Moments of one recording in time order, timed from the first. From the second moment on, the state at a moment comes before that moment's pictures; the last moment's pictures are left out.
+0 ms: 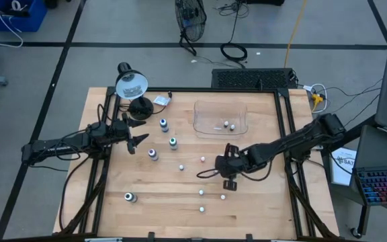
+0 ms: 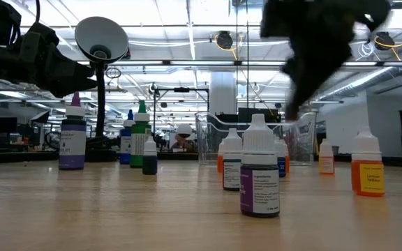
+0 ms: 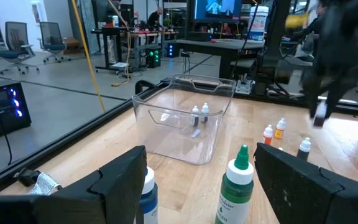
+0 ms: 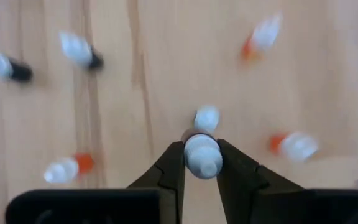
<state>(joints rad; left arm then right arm) 0.20 0.12 0.01 0.08 -0.09 -0.06 0.32 1.58 1.09 -0.63 0.17 0.42</state>
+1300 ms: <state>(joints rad) 0.20 0.12 0.01 0.08 -0.09 -0.06 -0.41 2.03 1.63 -1.03 0.03 0.10</state>
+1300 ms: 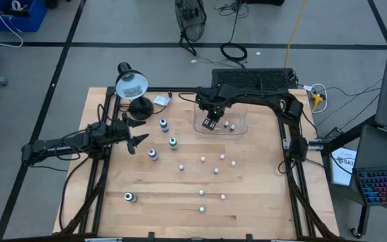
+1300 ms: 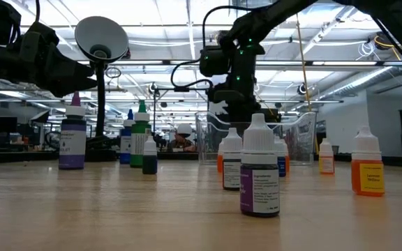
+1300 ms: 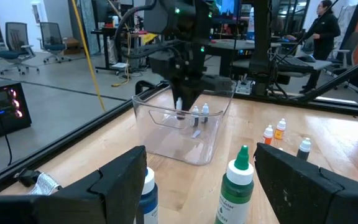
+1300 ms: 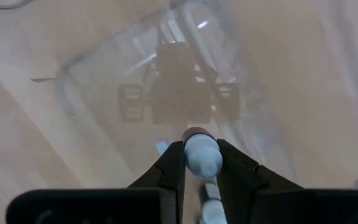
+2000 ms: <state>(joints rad) 0.20 0.12 0.01 0.08 -0.09 -0.06 -0.49 2.02 1.44 -0.79 -0.05 0.12</state>
